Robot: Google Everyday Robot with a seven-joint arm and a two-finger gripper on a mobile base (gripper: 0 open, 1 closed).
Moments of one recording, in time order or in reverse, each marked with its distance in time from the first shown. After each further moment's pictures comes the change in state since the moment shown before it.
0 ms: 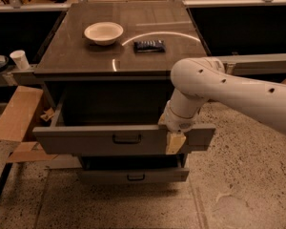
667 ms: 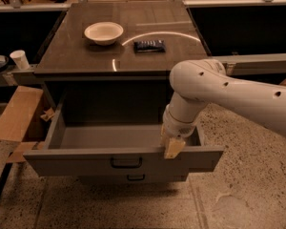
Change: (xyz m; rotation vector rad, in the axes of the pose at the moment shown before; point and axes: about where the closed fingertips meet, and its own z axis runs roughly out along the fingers) arm -0.009 0.023 -0.007 -0.016 0.002 0.009
